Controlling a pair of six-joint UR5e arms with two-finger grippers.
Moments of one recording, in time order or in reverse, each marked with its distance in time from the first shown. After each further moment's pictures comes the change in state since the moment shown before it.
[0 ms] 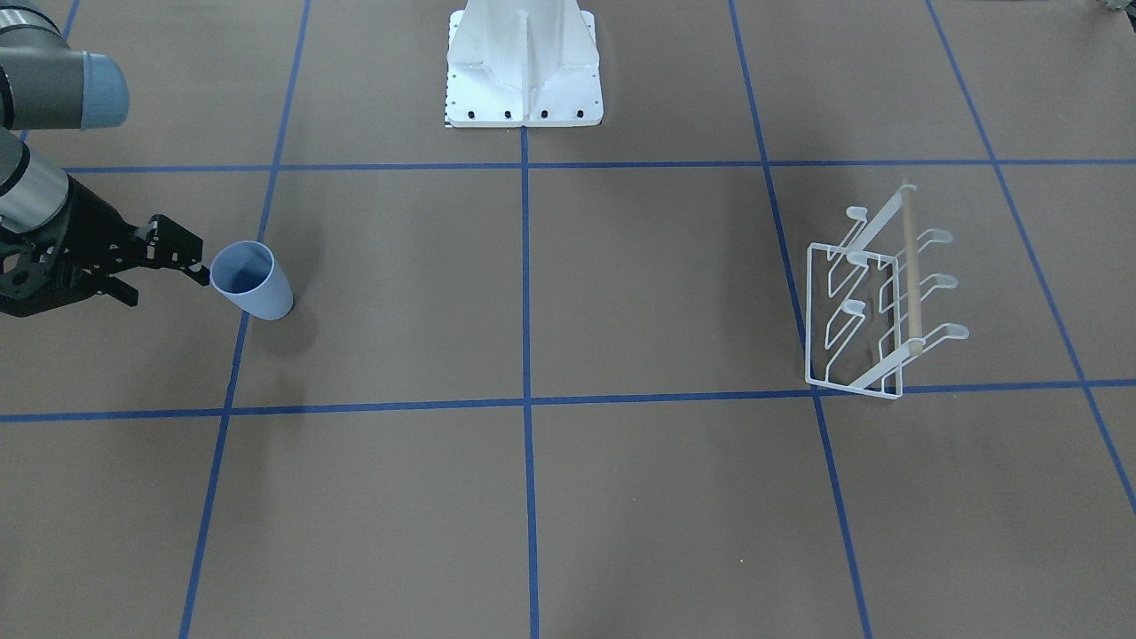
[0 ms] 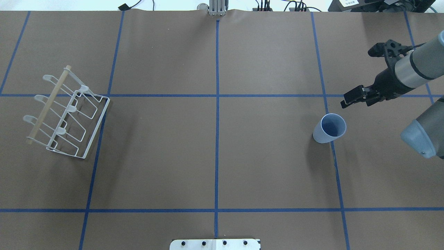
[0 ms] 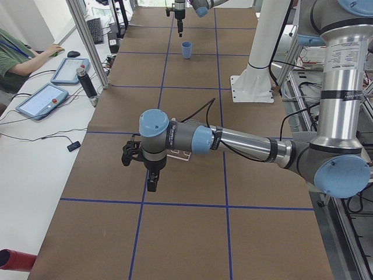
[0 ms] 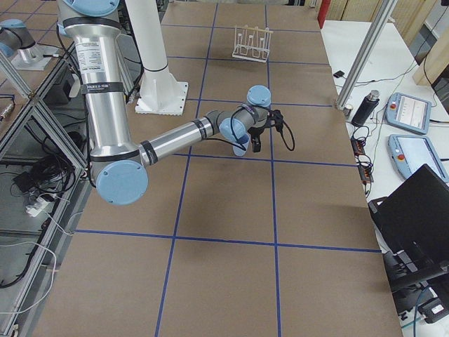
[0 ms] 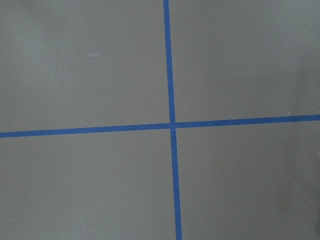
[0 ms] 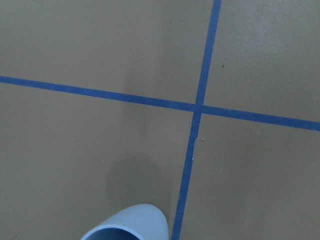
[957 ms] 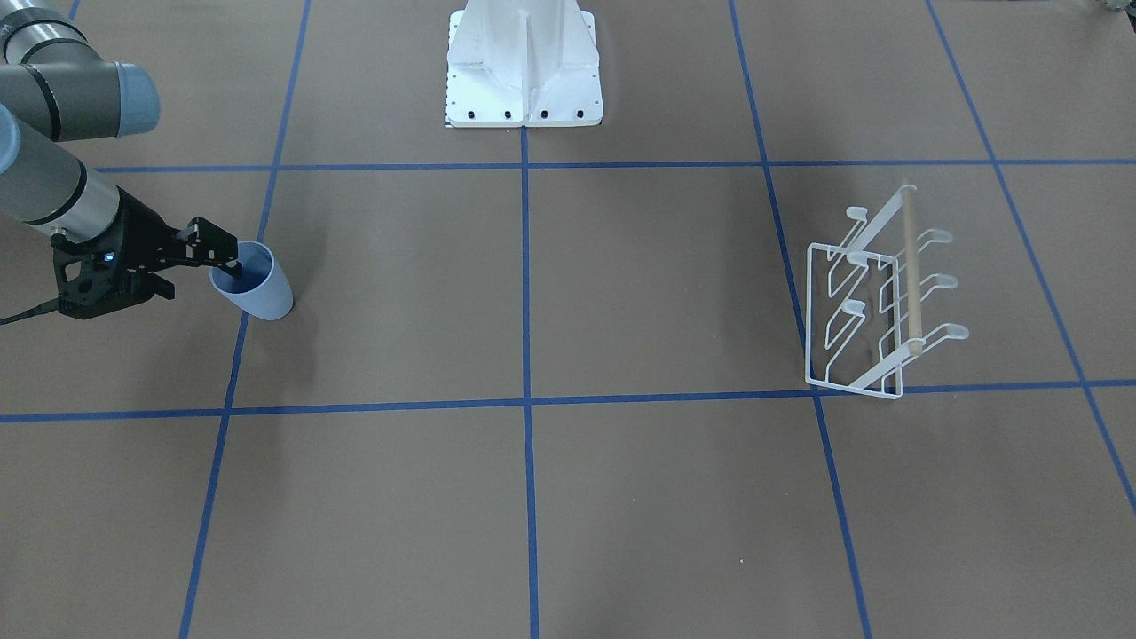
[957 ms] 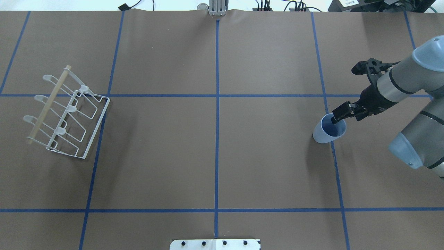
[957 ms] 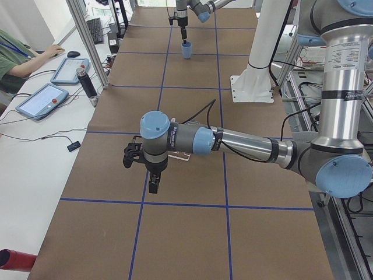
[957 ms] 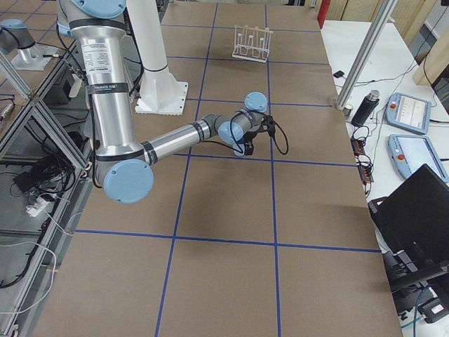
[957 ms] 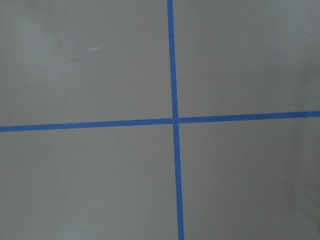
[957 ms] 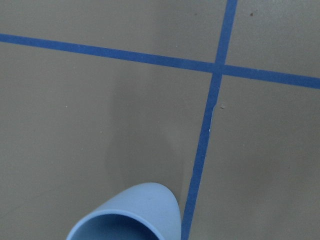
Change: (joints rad) left arm 0.000 0.010 0.001 -0.001 0.000 0.000; right arm -0.074 0.001 -0.028 -0.007 0.007 0.003
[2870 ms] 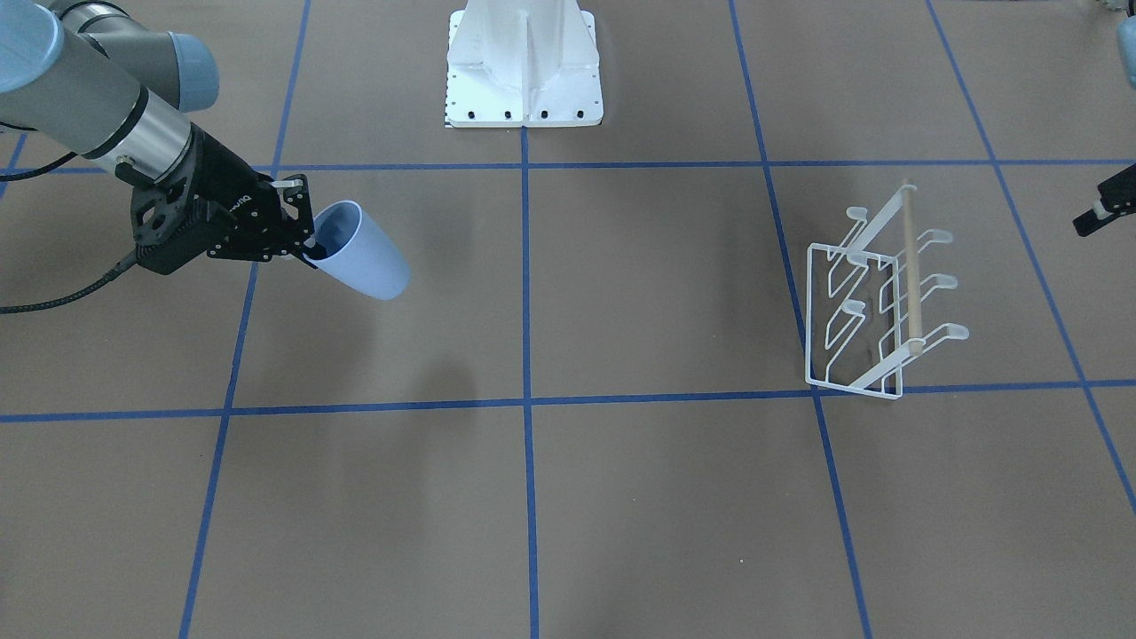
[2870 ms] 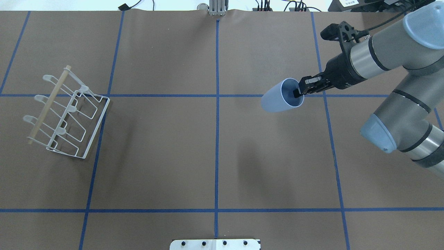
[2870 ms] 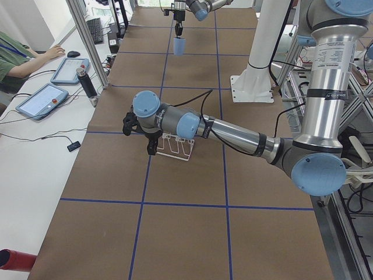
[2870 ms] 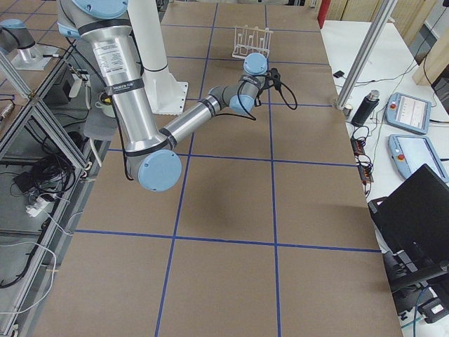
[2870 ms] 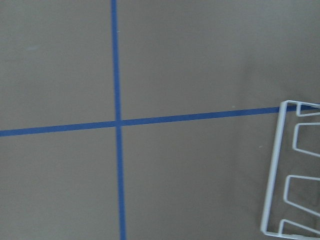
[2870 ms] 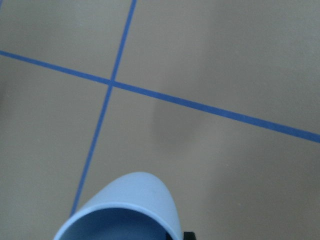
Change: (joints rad) left arm 0.155 -0.096 -0.019 -0.176 -0.302 -0.328; right arm -0.013 0.197 0.057 0.278 0.002 0.274
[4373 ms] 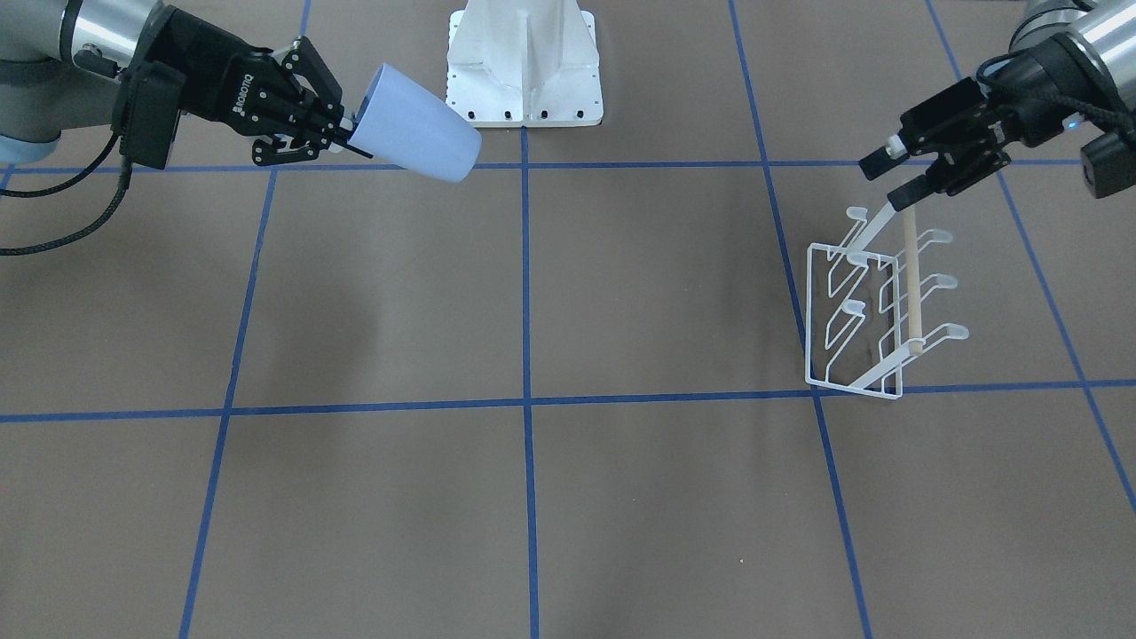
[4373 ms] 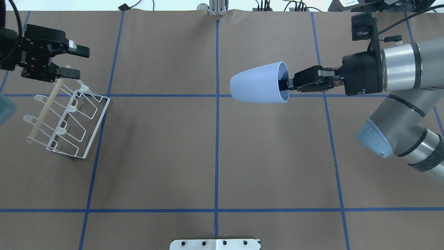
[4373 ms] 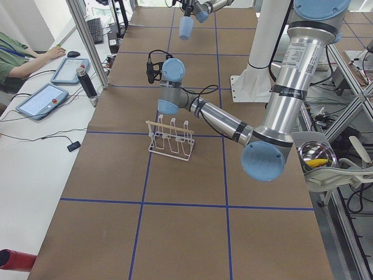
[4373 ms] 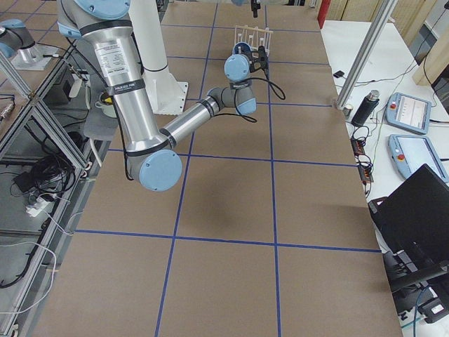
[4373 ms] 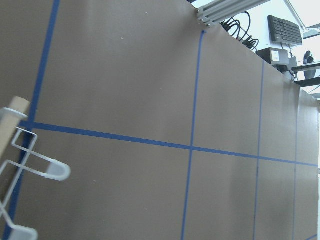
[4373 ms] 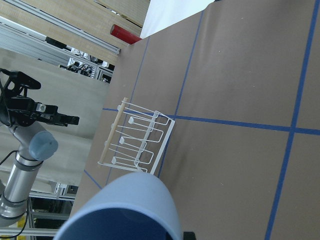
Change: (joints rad) left arm 0.360 -0.184 0.004 -1.192 0.173 -1.448; right arm -0.031 -0.008 -0.004 0.771 -0.049 0.574
